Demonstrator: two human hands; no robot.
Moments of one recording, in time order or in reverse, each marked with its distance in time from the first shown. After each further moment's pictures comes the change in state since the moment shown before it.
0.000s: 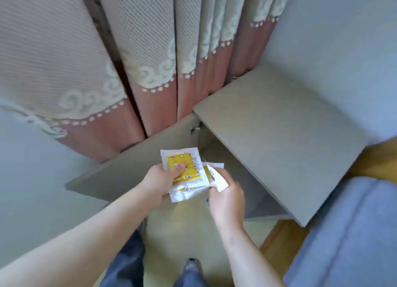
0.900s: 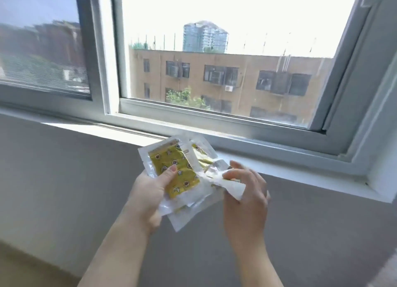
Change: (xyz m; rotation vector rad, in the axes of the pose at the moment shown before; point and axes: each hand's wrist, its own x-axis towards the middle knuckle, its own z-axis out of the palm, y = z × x) left_hand -0.479 0.001 -0.415 -0.931 0.822 0.939; right_hand -0.416 -0.398 0.116 0.618 -0.383 -1.326
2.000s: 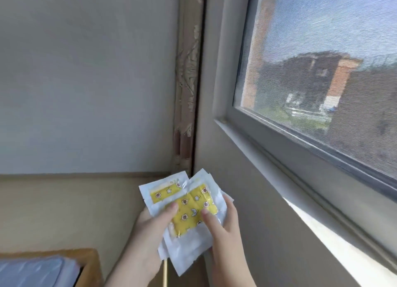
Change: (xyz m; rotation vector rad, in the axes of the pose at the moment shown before) left_hand 0.146 0.195 -0.386 -0.070 1.044 0.406; right_hand -0.075 -0.163 0.555 1.161 -1.503 0.604
